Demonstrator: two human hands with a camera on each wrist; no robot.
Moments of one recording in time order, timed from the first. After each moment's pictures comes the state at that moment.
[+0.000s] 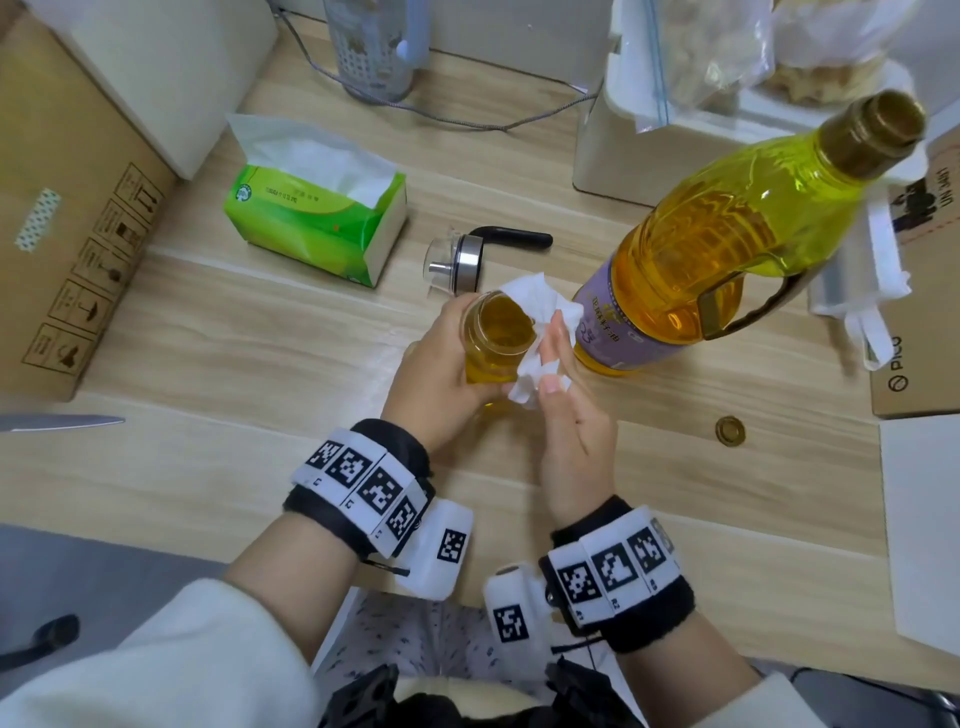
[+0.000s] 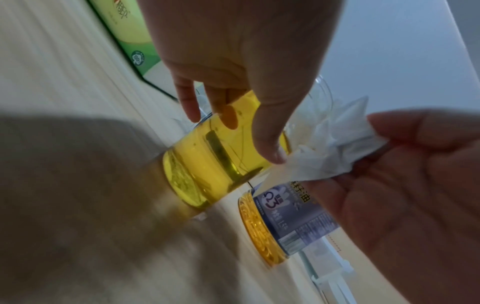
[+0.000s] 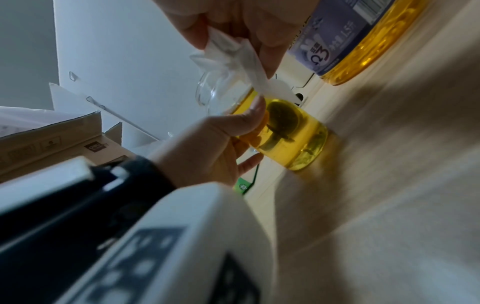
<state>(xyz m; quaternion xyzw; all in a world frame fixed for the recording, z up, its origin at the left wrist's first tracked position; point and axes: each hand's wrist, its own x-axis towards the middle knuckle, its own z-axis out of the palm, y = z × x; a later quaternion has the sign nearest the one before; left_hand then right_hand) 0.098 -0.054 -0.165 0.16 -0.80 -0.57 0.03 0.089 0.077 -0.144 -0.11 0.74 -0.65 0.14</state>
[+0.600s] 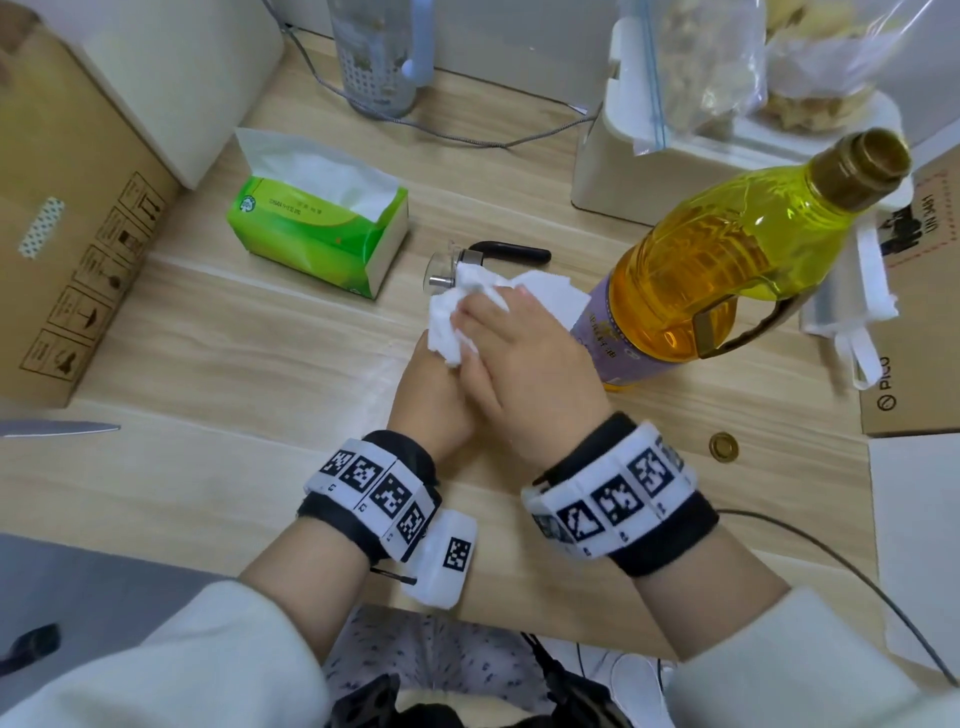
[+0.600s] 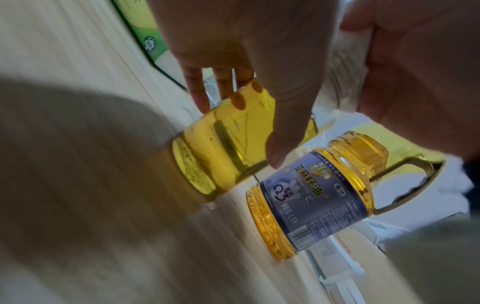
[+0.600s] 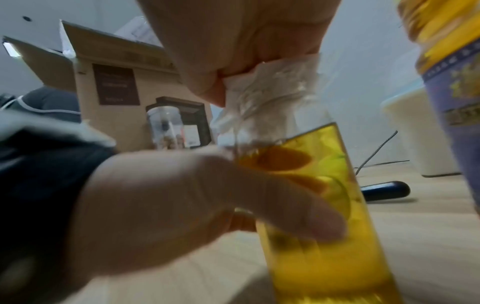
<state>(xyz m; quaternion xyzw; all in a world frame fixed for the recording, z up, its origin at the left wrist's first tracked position) 0.093 -0.047 -0.167 0.21 -0.82 -0.54 0.05 0.046 0.032 -0.102 -0.44 0.87 -0.22 0.02</state>
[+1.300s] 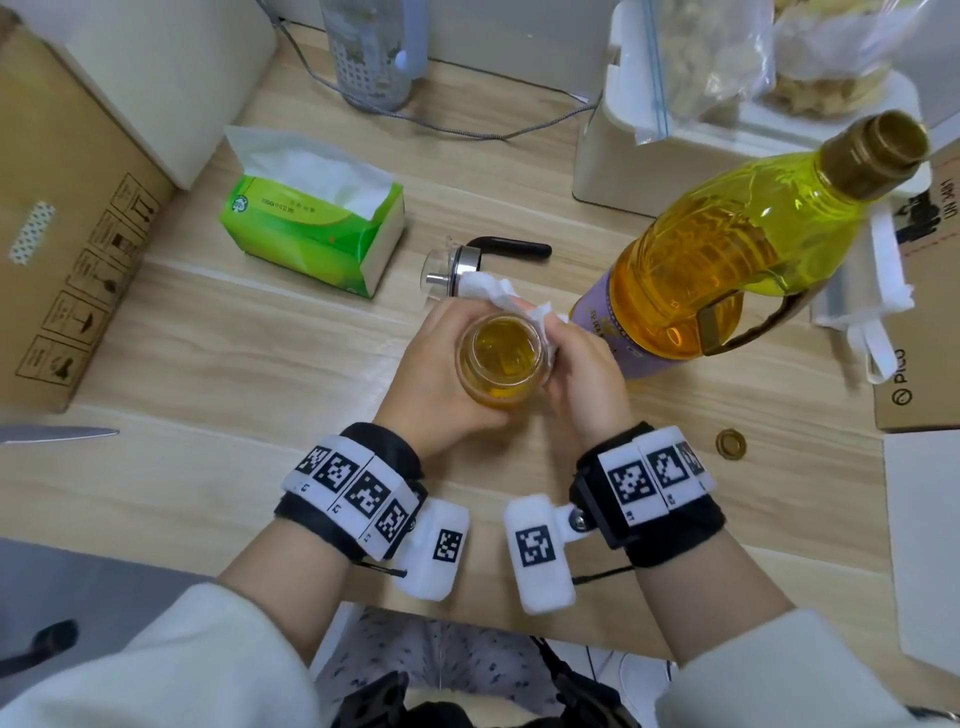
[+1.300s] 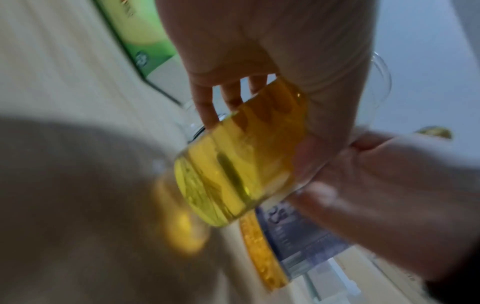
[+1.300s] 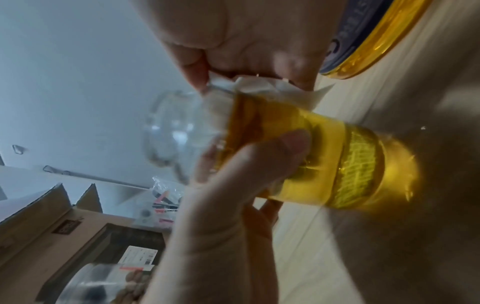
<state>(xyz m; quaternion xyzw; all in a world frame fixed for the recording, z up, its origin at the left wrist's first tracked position) 0.091 -0.059 -0.157 0.11 -0.80 -0.58 0.09 0.022 0.059 -0.139 0.02 0.66 -0.69 0.31</state>
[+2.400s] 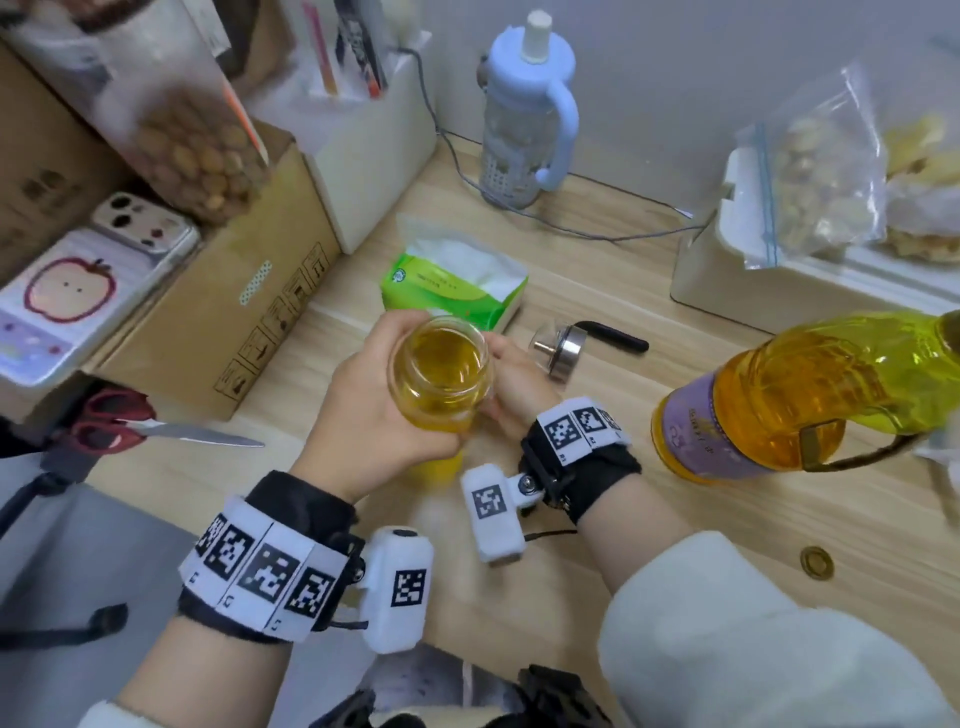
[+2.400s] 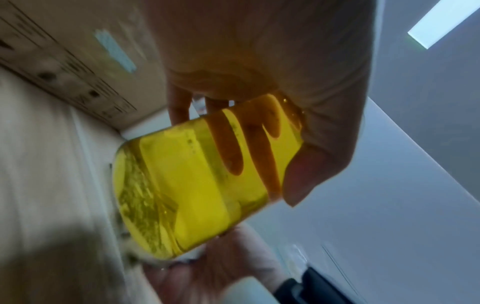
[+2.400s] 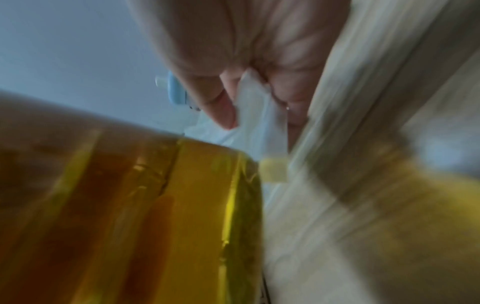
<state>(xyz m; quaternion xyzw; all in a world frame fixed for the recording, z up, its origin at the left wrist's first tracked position) 0.166 -0.156 -0.082 0.25 -0.78 -0.55 0.16 0.036 -0.086 -0.149 -0.03 0.62 -0.61 0.49</state>
